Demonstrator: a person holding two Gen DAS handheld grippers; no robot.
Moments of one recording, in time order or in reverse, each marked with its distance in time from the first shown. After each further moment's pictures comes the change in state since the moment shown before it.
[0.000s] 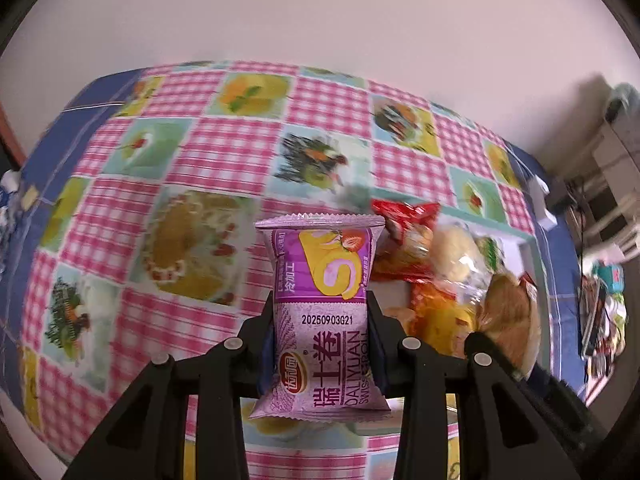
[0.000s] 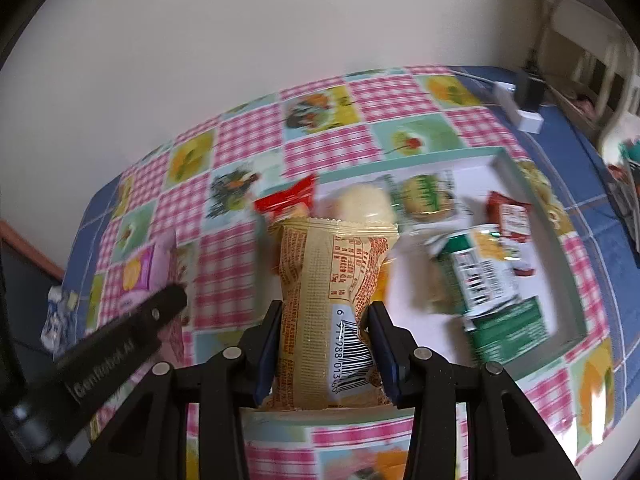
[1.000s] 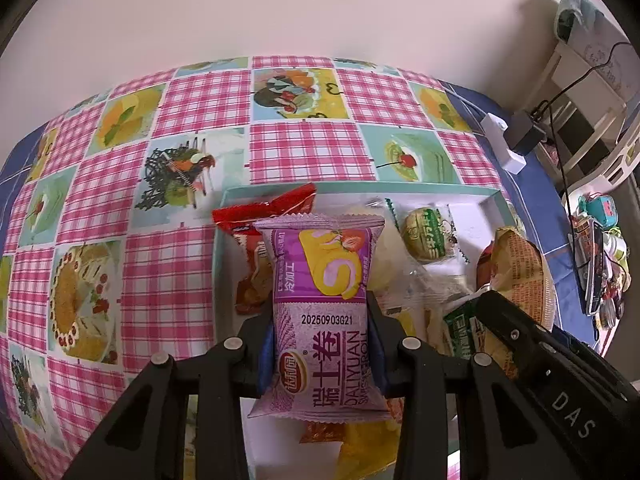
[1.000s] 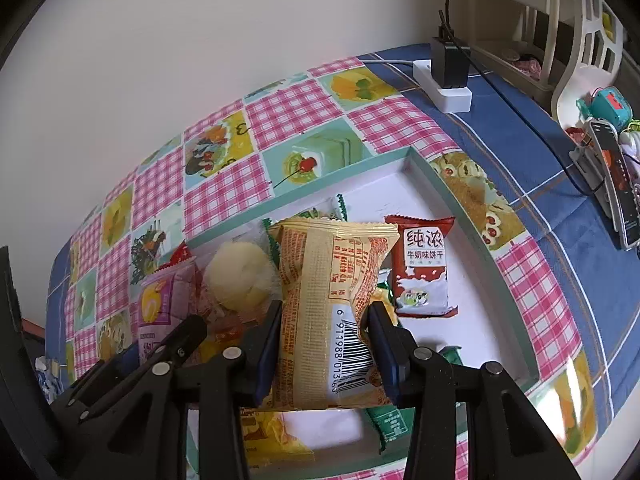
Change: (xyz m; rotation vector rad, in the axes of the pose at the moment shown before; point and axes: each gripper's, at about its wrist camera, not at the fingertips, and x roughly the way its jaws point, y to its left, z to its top) left arm 0.057 -0.098 0.010 0.229 0.048 -0.069; right arm 0.021 -0.092 0.039 0.185 0.001 -0.084
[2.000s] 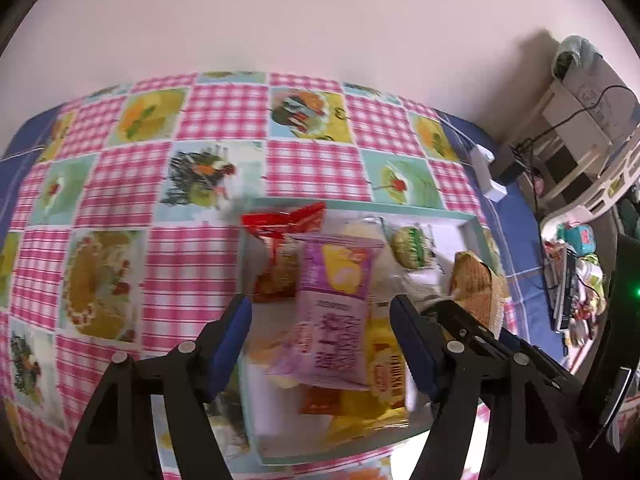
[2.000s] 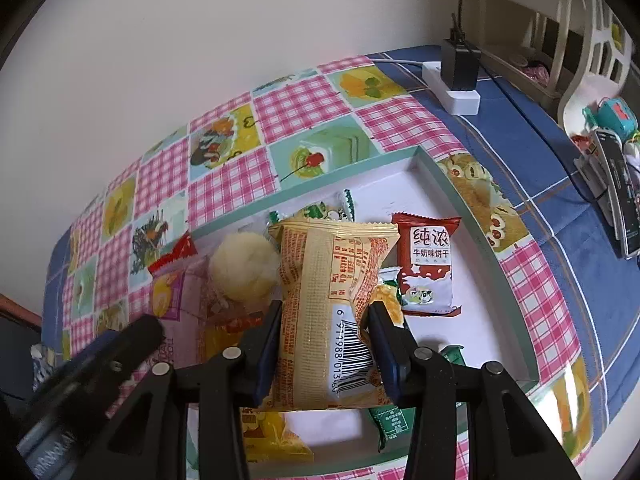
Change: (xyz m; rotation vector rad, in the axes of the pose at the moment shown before) left arm -0.046 0.022 -0.003 -0.092 -0.039 -0.049; right arm 0.002 0.008 -0.005 -0.049 0.009 -0.002
